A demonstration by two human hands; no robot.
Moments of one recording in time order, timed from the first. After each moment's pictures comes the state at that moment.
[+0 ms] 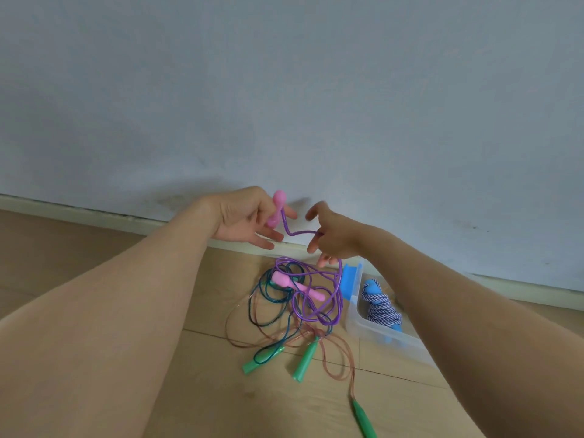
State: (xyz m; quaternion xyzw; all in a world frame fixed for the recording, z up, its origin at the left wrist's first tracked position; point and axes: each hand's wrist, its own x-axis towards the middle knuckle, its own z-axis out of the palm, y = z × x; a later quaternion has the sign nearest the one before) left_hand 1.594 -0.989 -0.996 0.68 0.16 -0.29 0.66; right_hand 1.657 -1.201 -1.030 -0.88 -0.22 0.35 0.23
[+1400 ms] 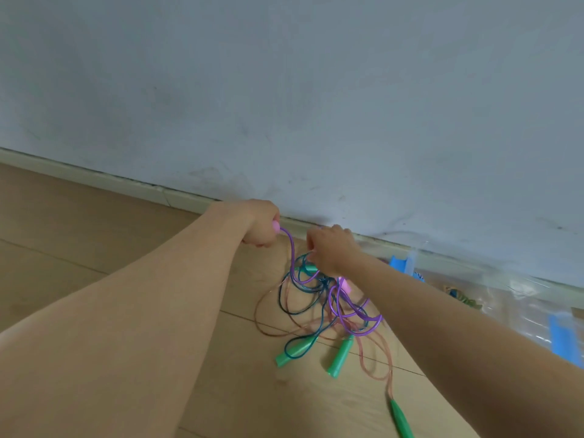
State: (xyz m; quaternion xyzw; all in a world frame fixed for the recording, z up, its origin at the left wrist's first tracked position) left_hand 1.581 -0.935 -1.049 0.94 0.09 -0.30 0.11; right_hand 1.646 -1.118 -1.163 -0.92 -0.35 0.16 -0.01
